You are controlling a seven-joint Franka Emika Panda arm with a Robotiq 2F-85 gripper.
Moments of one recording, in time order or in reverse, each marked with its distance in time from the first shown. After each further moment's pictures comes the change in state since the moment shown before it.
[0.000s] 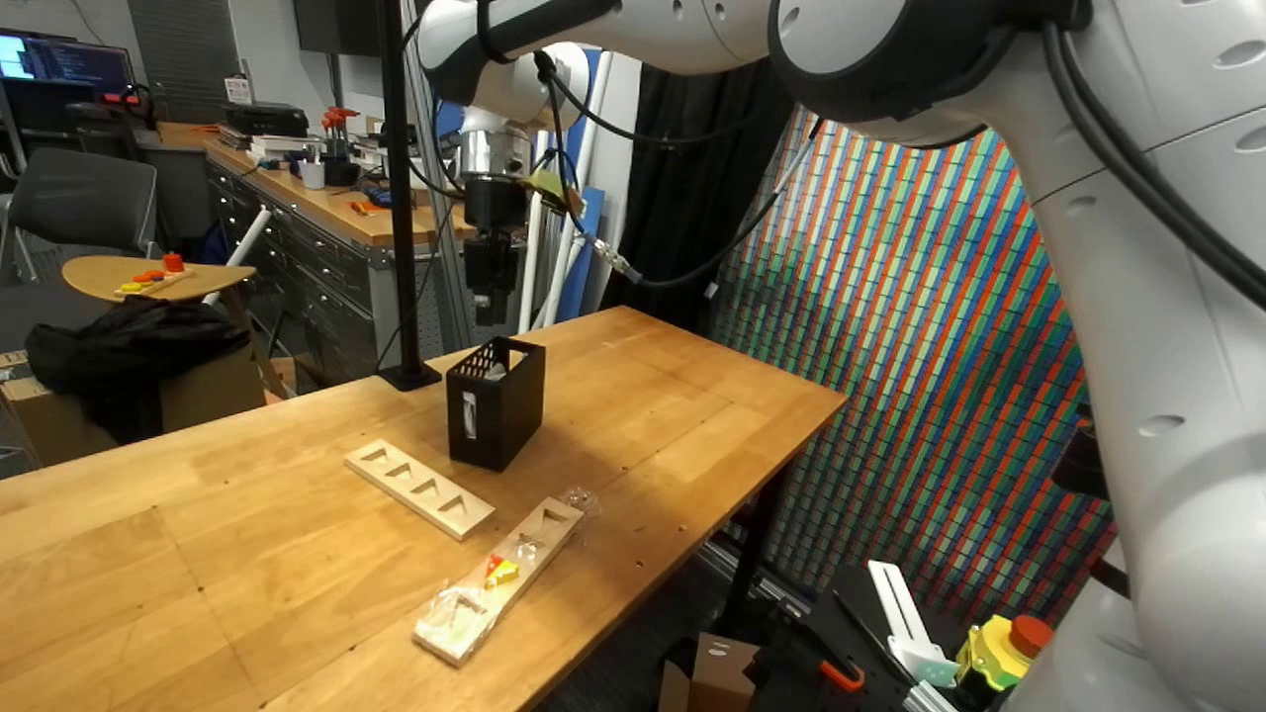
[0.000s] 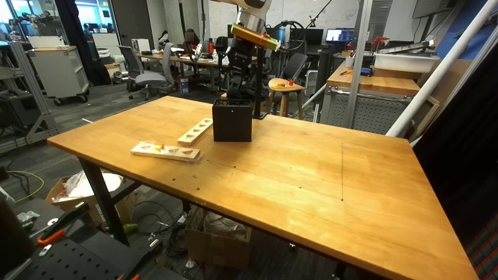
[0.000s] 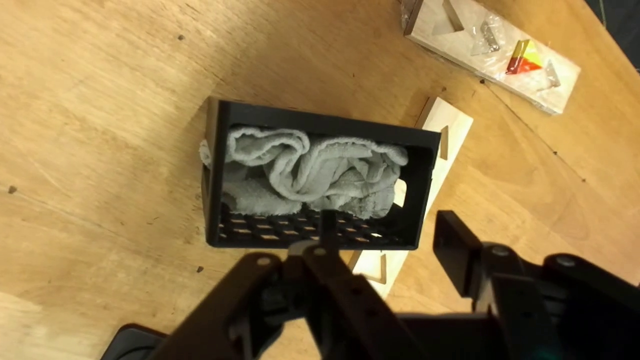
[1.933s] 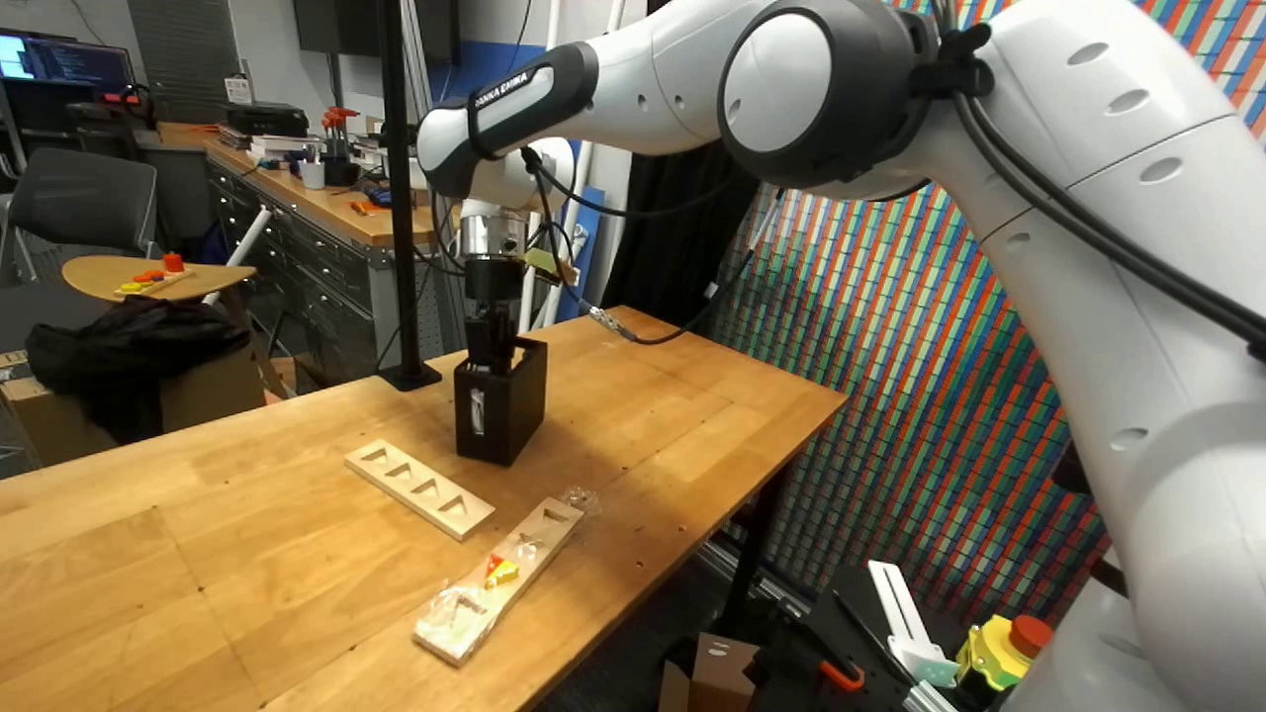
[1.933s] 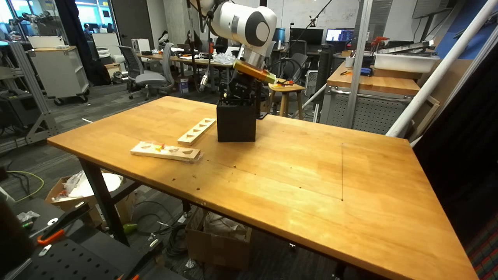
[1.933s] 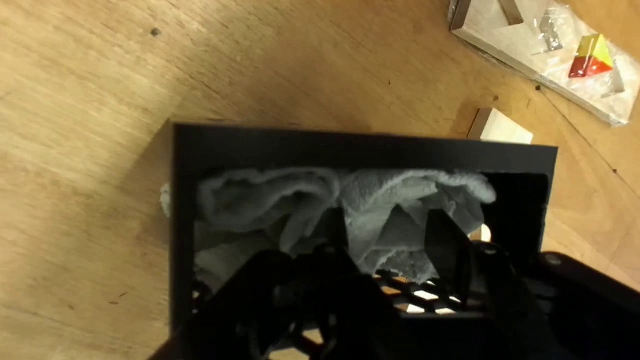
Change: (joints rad) arm -0.001 0.153 -0.001 0.010 0.003 0.058 -0.004
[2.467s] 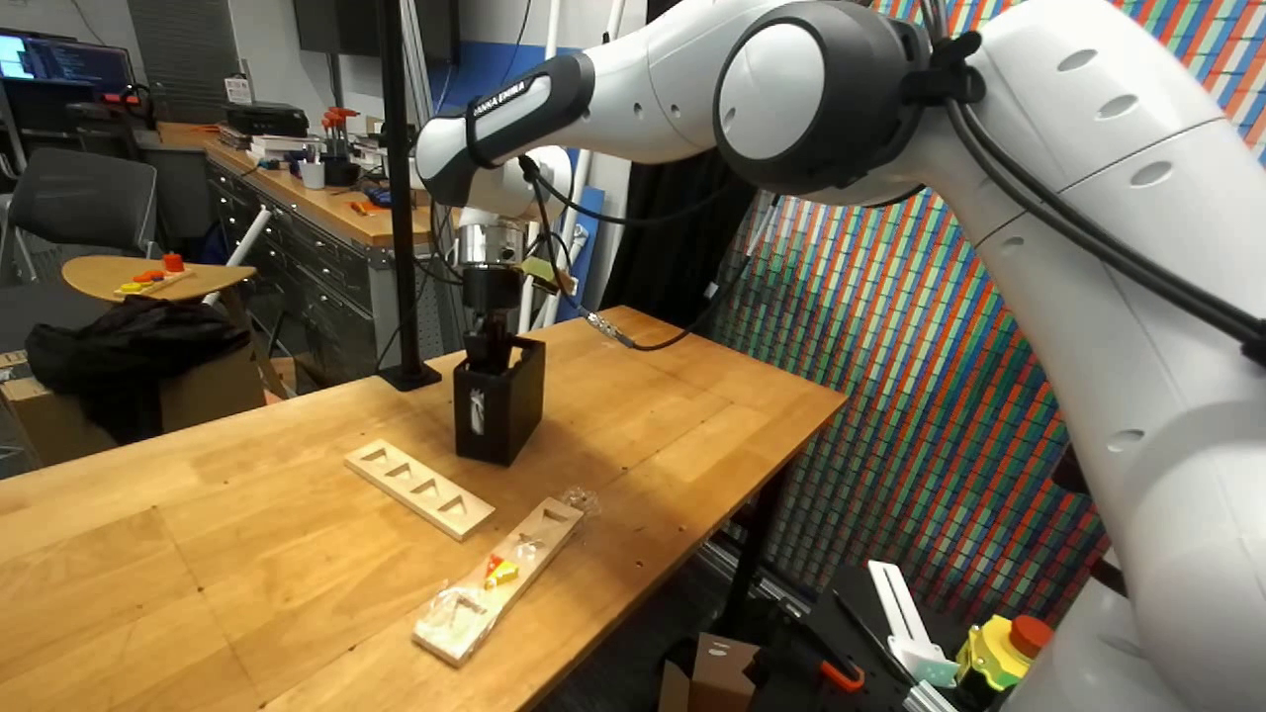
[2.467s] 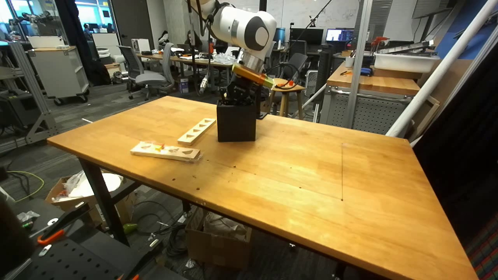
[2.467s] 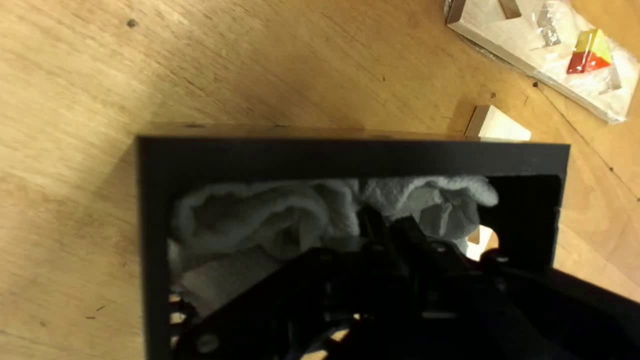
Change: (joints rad) arm -0.001 0.018 0.004 0.000 0.016 0.000 0.000
